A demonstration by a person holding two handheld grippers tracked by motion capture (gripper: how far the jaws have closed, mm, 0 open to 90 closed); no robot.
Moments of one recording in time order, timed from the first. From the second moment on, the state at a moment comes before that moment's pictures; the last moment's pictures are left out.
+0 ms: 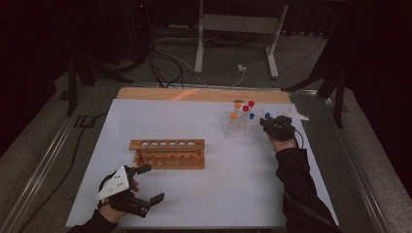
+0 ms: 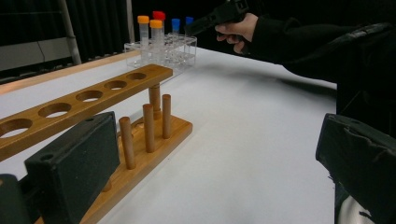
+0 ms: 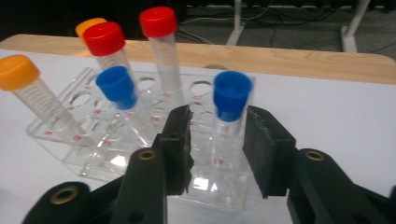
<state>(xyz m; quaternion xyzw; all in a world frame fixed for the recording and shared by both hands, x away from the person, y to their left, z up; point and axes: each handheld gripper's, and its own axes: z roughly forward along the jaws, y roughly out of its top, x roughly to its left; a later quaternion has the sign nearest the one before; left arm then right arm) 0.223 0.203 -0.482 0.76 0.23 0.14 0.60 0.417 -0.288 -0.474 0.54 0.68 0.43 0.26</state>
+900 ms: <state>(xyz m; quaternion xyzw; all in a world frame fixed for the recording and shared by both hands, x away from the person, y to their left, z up) 0.222 0.204 -0.482 0.75 0.23 0.15 0.60 0.418 -0.287 -0.442 0.51 0.69 0.41 0.30</state>
